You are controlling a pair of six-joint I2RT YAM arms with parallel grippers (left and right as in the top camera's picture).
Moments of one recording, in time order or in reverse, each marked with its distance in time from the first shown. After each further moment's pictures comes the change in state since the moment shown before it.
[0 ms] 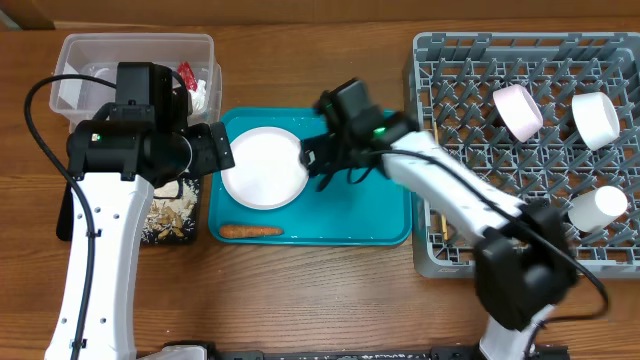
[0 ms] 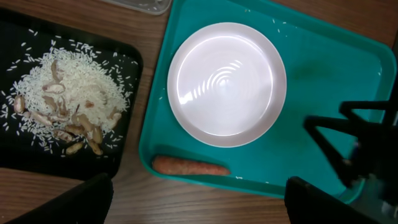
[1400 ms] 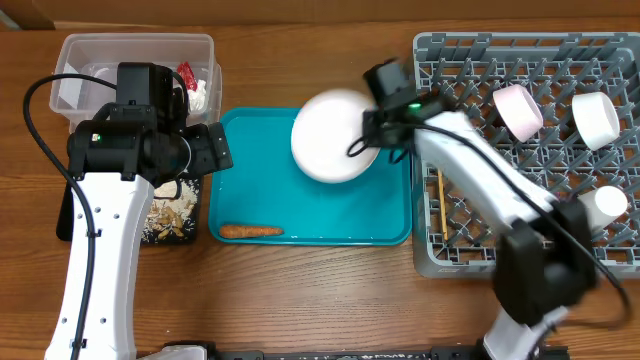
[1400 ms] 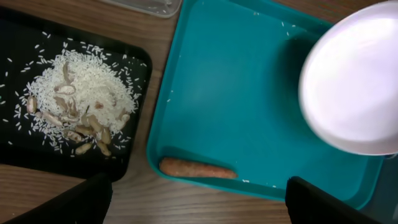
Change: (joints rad) left arm 0.000 0.000 -0.001 0.001 -0.031 0.000; right arm -0.167 -0.075 0.051 -0.165 0.332 0.079
